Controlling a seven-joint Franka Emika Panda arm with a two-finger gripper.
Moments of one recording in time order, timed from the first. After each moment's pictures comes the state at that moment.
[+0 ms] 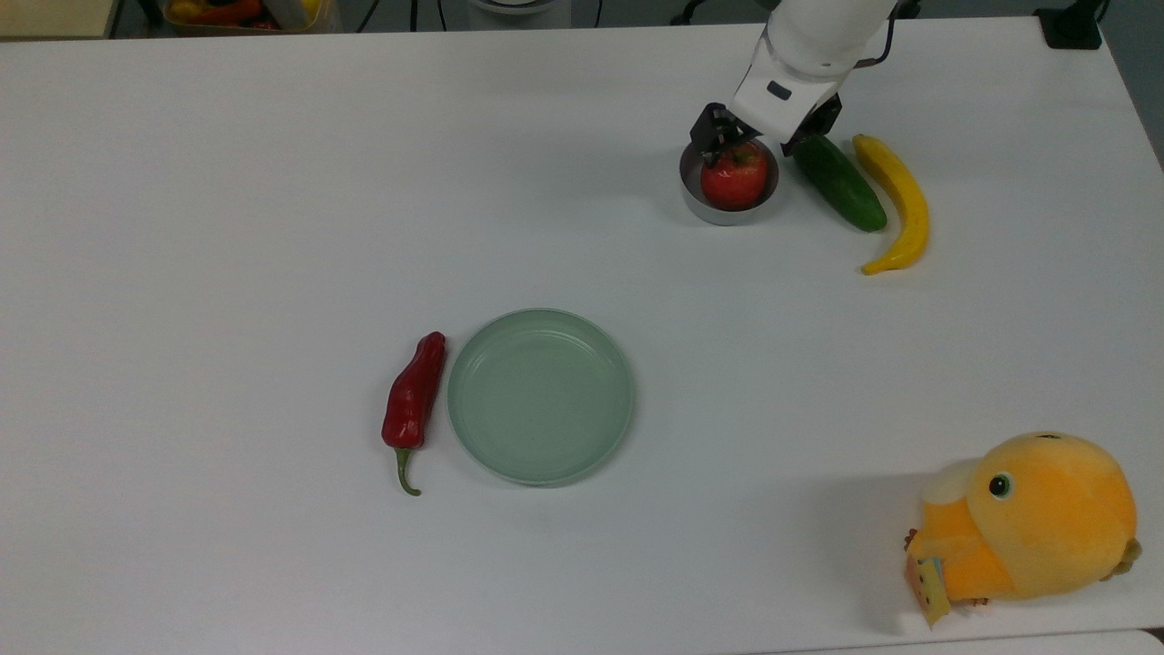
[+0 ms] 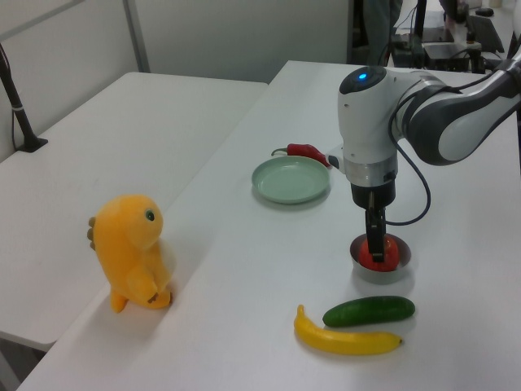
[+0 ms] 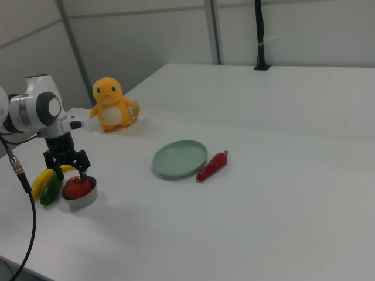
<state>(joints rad) 0.29 0.30 0.34 -1.85 -0.12 1.98 0.38</state>
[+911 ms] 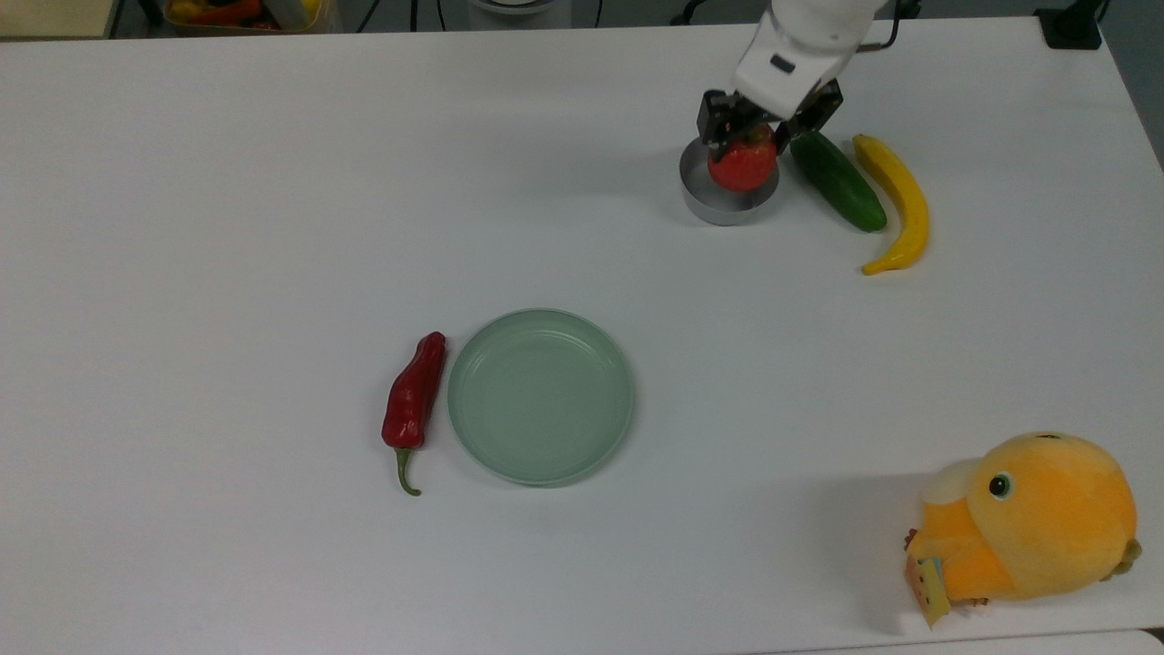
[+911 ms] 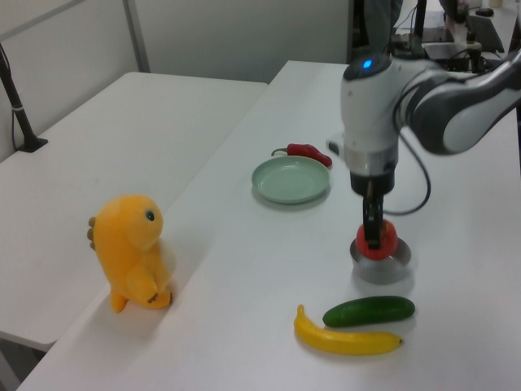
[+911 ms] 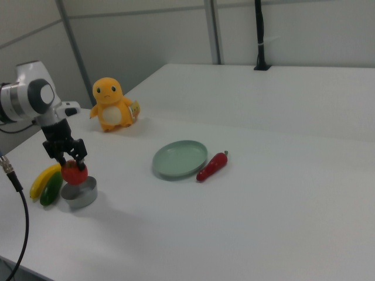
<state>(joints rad) 0.28 0.24 0.34 -1.84 -0.15 1.97 0.42</state>
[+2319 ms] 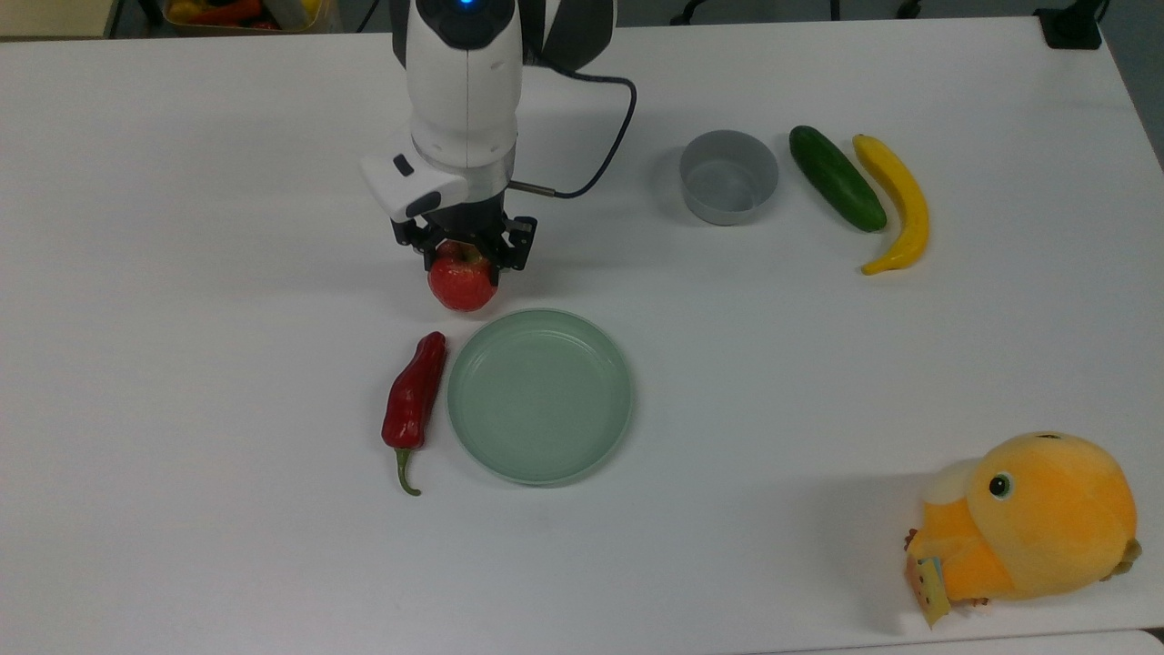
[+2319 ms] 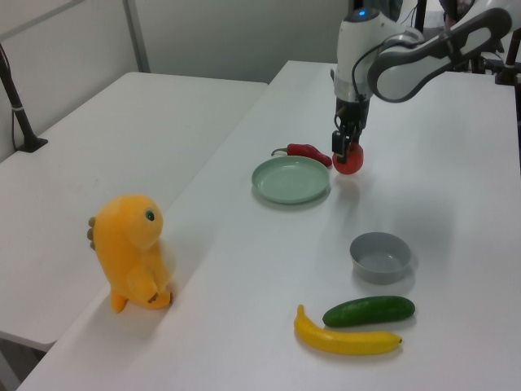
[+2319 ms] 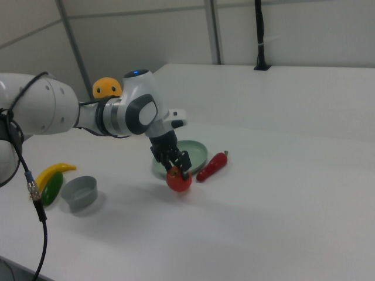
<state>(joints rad) 0.05 0.34 0.02 -1.82 -0.17 2.23 0.28</state>
